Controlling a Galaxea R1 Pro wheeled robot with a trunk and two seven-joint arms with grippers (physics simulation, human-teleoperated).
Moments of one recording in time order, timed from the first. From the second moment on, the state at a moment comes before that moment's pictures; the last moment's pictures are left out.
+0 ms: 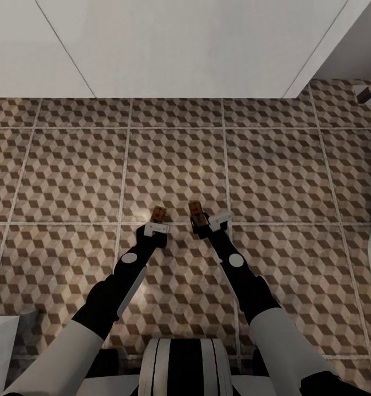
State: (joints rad) left arm -0.72 -0.03 -0.38 -1.15 0.13 0.29 0.14; right arm -0.79 0.17 0.14 -0.88 0.25 -0.22 0.07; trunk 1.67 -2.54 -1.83
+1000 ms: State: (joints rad) left arm -0.72 -0.06 -0.38 -1.28 0.13 0.55 0.26; right arm -0.84 0.17 0.13 -0.92 0.25 0.06 0.02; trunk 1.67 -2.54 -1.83
